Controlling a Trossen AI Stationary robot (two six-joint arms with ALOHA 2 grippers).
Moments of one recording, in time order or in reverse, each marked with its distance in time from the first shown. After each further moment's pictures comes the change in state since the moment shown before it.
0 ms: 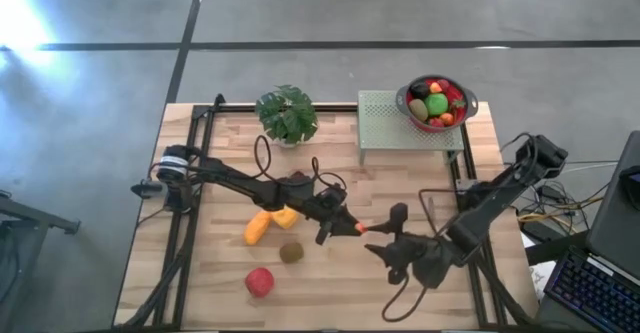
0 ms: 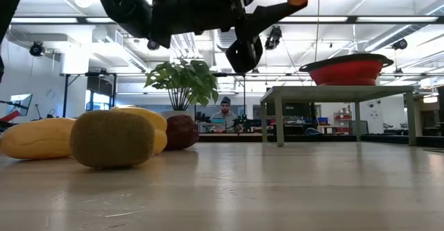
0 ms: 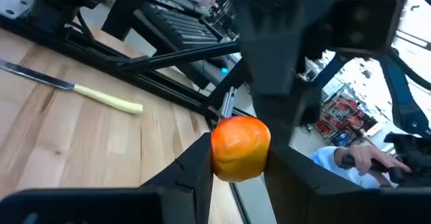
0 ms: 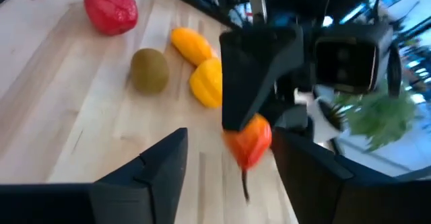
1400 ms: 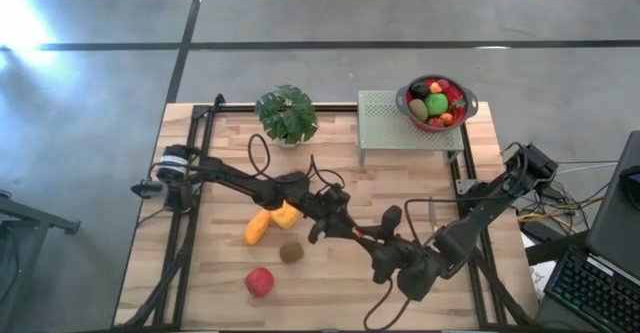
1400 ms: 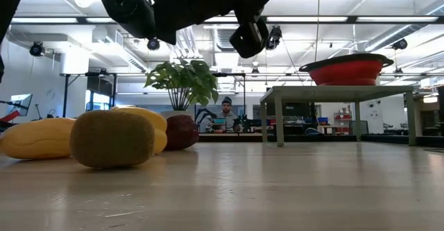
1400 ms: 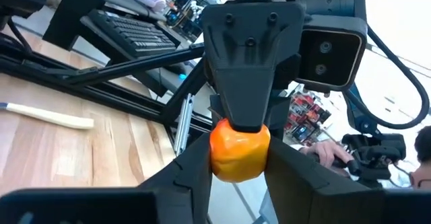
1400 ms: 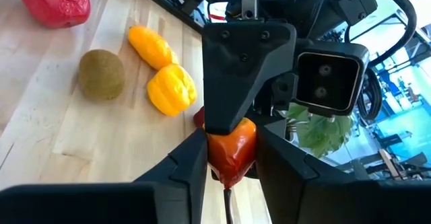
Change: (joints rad) left arm 0.002 -0.003 0.001 0.122 0.138 -0.040; right arm -0.024 0.141 0.156 -0.054 0.165 -0.096
